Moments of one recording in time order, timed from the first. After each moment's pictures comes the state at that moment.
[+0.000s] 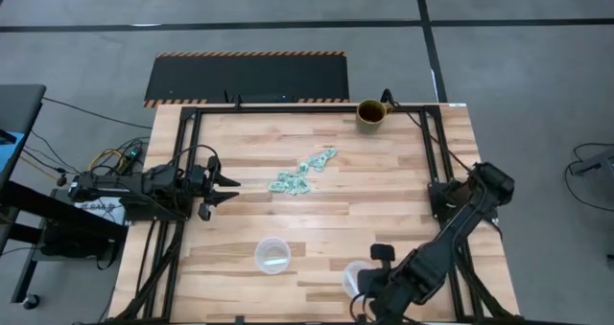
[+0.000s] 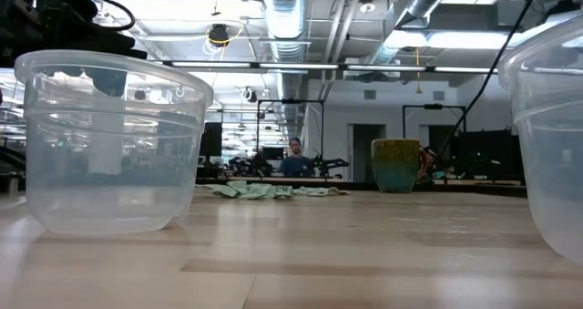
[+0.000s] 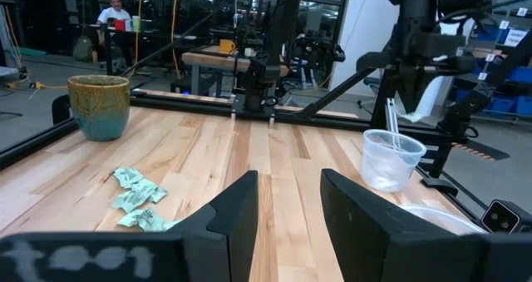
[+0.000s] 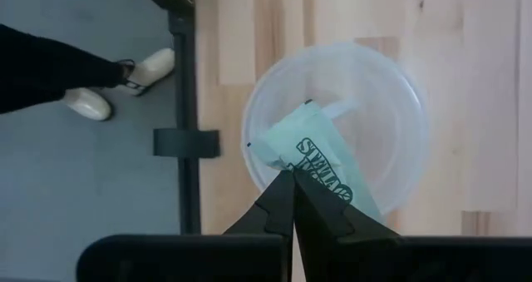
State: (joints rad) left arm -0.05 0.01 0.01 0.03 -0.01 -0.14; right arm 0.82 1.82 1.58 -1.03 0.13 0.78
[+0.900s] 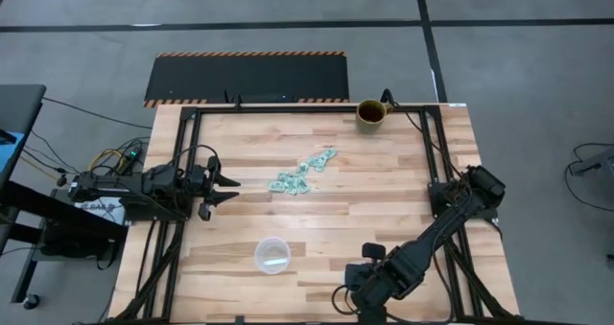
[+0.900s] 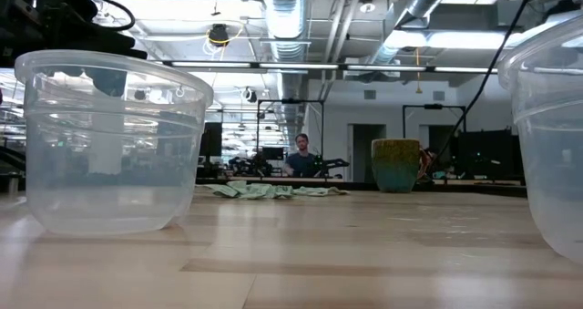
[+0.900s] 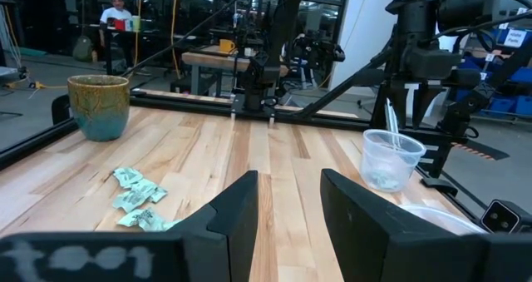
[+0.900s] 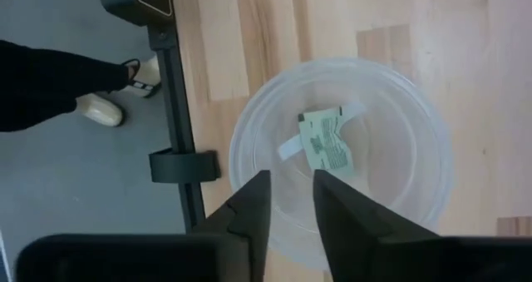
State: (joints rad) left arm -0.05 0.01 0.01 0.03 -0.01 -0.14; right arm 0.74 1.89 1.58 -0.98 0.04 0.82
